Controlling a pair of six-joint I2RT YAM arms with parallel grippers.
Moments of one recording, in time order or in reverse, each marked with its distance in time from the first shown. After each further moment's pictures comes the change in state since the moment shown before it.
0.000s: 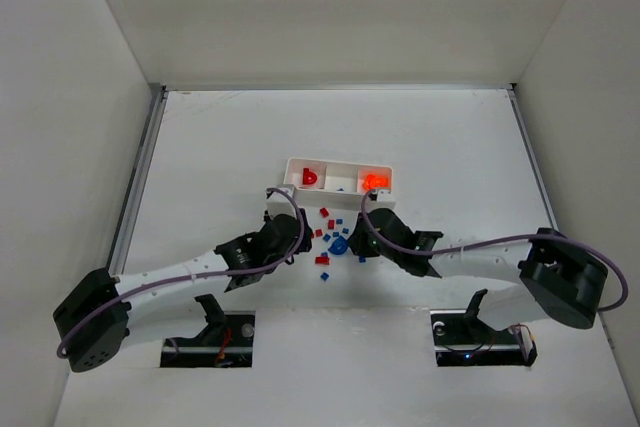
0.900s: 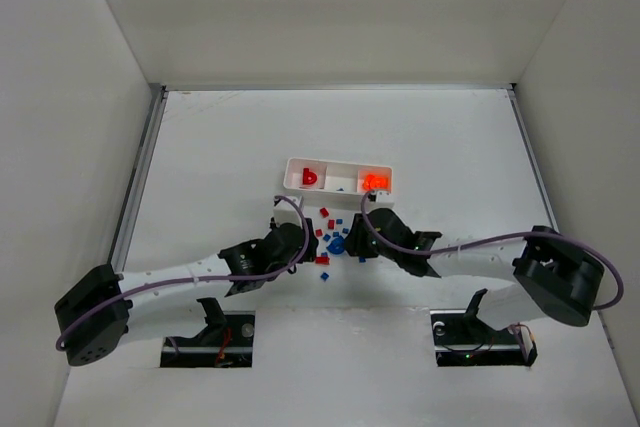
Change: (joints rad) left arm -0.075 0.001 -0.026 0.015 0.016 -0.014; right arm -0.014 0.010 -0.015 0.043 -0.056 0.014
